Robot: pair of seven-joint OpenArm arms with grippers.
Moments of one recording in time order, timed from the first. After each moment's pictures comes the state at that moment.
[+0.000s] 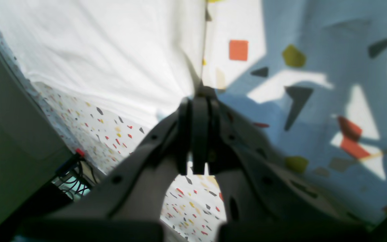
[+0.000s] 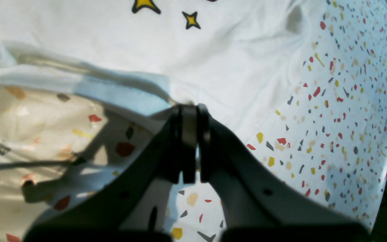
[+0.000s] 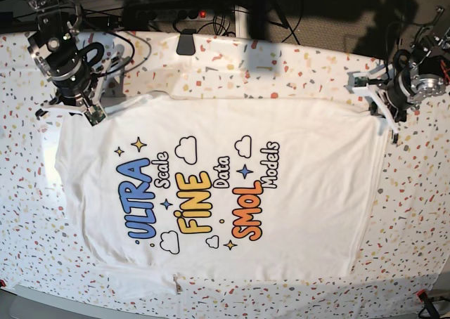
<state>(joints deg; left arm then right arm) 1.8 -47.4 32.9 89.5 39.2 -30.5 8.7 -23.2 28.1 5.4 108.5 -8.2 18.3 -33.9</state>
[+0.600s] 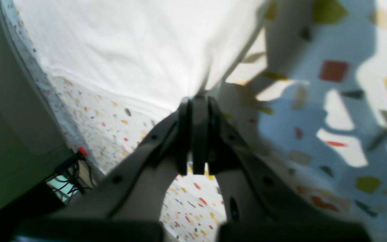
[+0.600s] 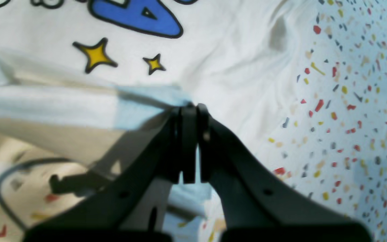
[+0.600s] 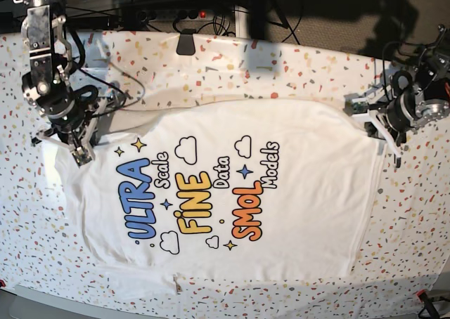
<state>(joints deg) -5.1 -47.2 33.0 89.5 31.1 -31.1 9.4 -8.2 27.9 5.2 97.3 1.2 19.1 -36.9</state>
